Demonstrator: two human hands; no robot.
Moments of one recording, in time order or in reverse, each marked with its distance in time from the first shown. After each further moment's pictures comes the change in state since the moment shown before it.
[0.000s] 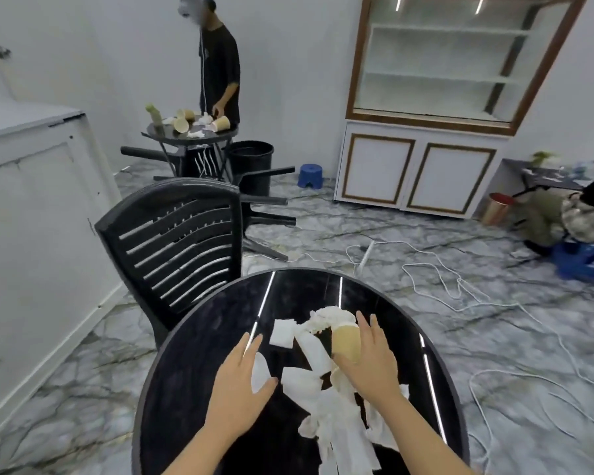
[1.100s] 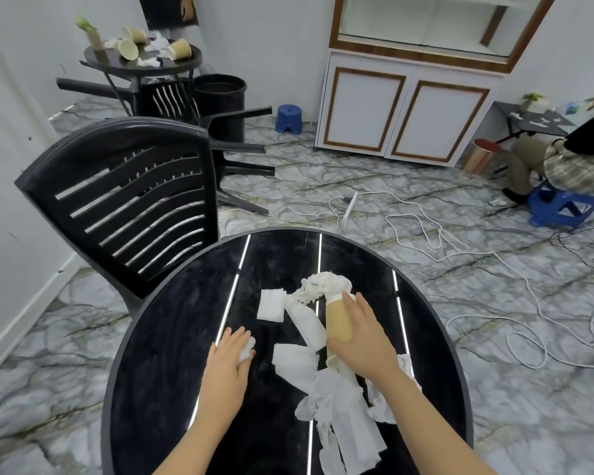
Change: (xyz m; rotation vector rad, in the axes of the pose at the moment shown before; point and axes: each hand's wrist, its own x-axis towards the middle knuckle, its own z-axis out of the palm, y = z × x) left_hand 0.028 -0.048 0.049 -0.093 0.031 -0.057; right_hand 0.021 0.011 0.026 0.054 -0.190 0.102
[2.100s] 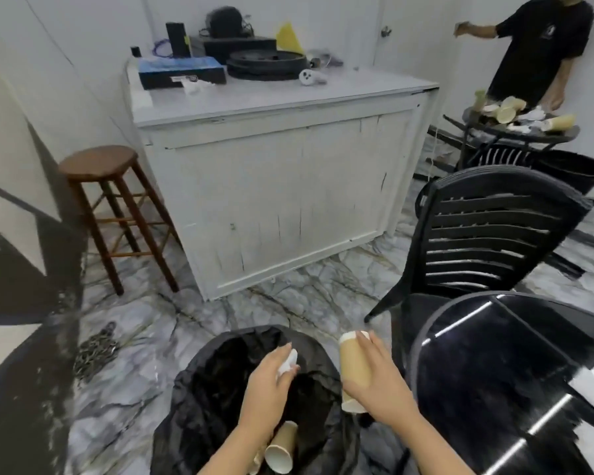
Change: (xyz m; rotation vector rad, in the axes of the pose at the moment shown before) left_hand -0.316 -0.122 -0.203 -0.238 0.682 -0.596; right_hand -0.216 -0.217 0.219 -0.095 -0.609 -0.796
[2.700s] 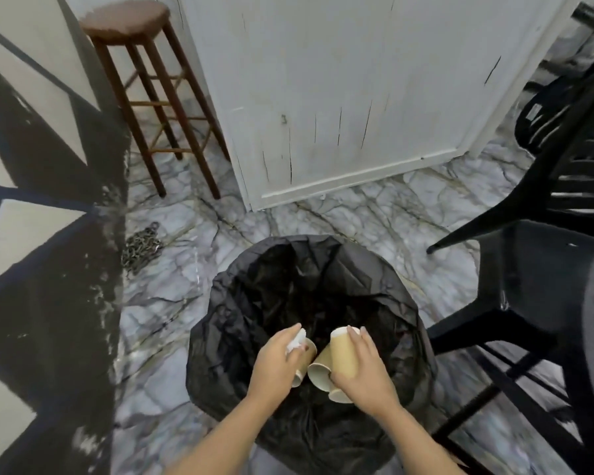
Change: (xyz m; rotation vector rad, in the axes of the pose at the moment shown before) left_hand -0.017 -0.223 0.027 0.059 0.014 -0.284; right_hand 0.029 0.094 0.253 0.033 -0.299 0.097
